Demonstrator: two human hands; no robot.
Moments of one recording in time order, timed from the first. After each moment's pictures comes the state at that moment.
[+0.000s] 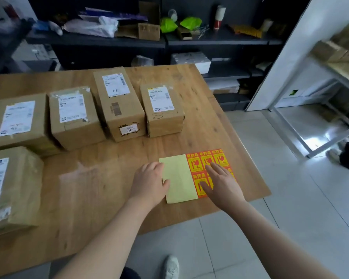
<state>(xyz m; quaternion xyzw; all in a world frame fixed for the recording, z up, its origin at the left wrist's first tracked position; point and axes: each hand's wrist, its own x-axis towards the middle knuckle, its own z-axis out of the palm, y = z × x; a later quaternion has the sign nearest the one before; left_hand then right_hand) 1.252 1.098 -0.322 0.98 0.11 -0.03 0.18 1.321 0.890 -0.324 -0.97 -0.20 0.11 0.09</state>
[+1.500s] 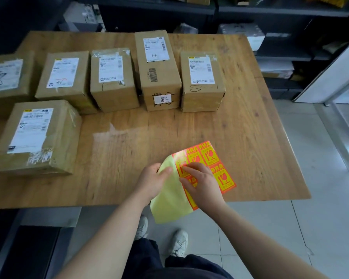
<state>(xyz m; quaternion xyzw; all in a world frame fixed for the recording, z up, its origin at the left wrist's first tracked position) 1.187 1.111 -0.366 0.72 0.38 -0.03 0.58 1.259 0.963 -0.380 -0.89 -0.30 0.13 0.32</state>
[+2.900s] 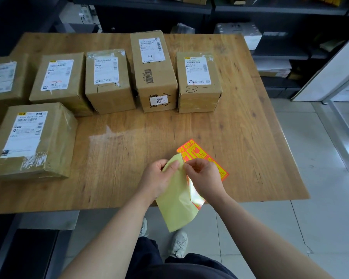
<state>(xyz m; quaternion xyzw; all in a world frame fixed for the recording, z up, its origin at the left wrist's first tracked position) 1.202 1.101 -0.353 0.71 0.35 0.00 0.61 1.280 0.973 -0.353 -0.84 -0.12 0.24 0.48</state>
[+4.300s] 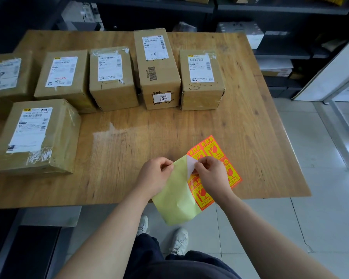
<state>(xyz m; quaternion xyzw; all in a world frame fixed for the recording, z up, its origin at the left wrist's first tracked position) 1.195 1.115 -0.366 0.82 0.30 0.00 0.49 1.280 0.967 -0.357 -0.86 -0.06 0.22 0.46</state>
